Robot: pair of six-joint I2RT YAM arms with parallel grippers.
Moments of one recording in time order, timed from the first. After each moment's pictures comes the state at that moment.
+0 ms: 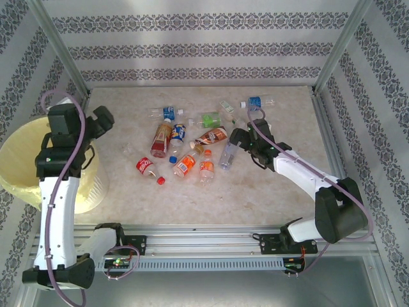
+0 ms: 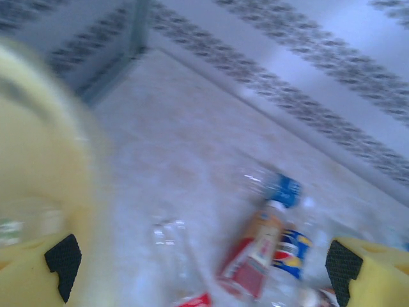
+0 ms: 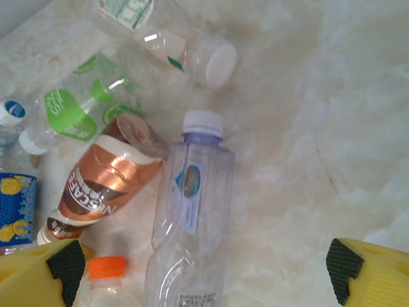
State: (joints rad) left arm 0.08 1.00 1.35 -0.87 -0.07 -0.51; right arm 0.40 1.40 0.87 -0.26 0.12 0.78
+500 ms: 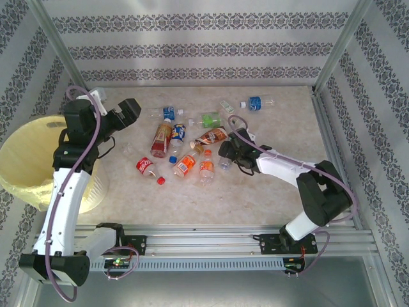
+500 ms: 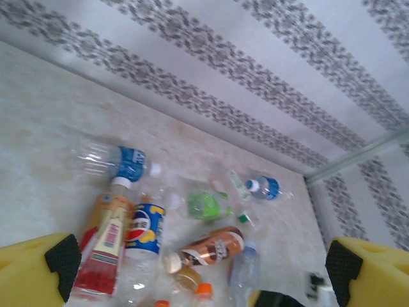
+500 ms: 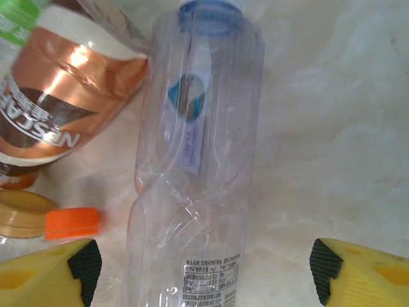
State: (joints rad) left arm -0.01 1.04 1.21 -0.53 0.31 -0.59; right arm 0.54 1.59 0.88 -0.25 0.14 0.87
